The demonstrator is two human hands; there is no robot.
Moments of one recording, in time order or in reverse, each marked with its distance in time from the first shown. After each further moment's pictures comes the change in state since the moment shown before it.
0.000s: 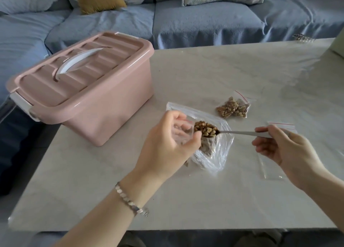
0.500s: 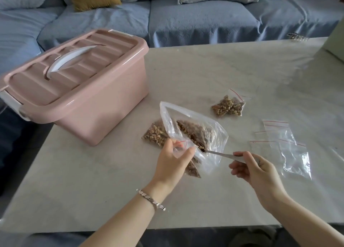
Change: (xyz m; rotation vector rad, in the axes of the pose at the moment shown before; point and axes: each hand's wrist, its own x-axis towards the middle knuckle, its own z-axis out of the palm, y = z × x) left_hand -0.014 -0.050 0.050 -0.257 -0.071 -0.395; right_hand -0.017 0.068 0.007 -0.094 0.005 0.020
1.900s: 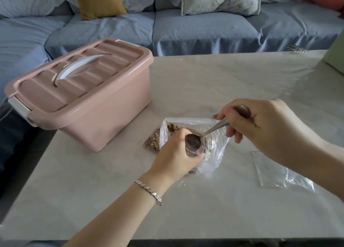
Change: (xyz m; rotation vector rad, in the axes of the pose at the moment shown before) left_hand 0.019 0.034 -0.013 0.513 -0.069 0.419; right_hand -0.018 -0.151 0.032 -0.834 -0.291 -0.786
